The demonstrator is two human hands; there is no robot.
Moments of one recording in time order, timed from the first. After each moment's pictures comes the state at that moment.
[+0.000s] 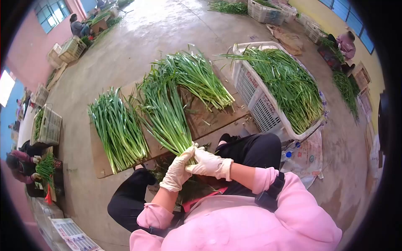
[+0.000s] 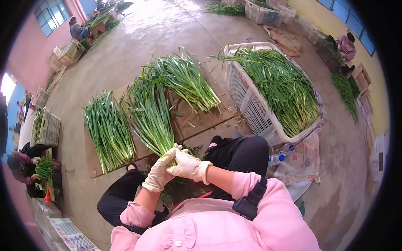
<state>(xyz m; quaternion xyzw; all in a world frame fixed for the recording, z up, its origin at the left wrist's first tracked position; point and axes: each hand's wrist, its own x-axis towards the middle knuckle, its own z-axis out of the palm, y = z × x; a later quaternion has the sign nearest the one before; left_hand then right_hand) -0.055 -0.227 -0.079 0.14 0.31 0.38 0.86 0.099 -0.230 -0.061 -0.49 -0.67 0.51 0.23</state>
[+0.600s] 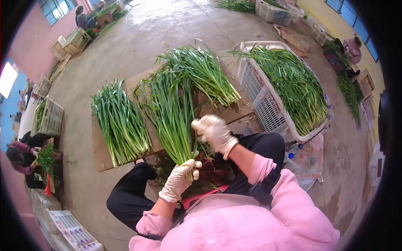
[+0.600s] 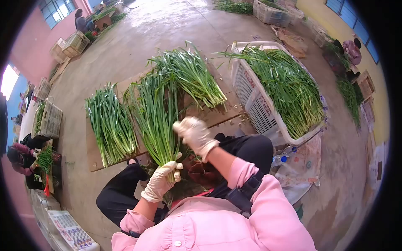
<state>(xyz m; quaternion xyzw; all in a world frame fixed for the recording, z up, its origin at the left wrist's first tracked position) -0.080 -0.271 -0.079 0.14 0.30 0.39 0.86 0.111 -0.169 -0.046 -0.51 -0.44 0.58 0.46</state>
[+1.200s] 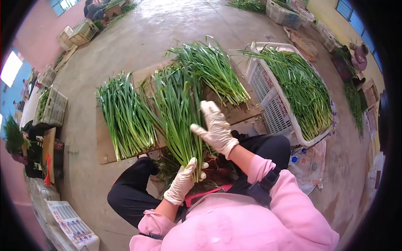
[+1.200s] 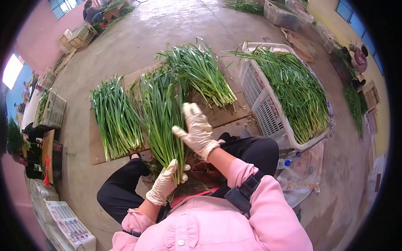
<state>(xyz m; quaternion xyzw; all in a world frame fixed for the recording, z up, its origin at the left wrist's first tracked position) -0.080 -0.287 -0.089 0.19 0.37 0.39 0.82 0.100 -0.161 -0.060 -0.55 -0.75 0.16 0.34</state>
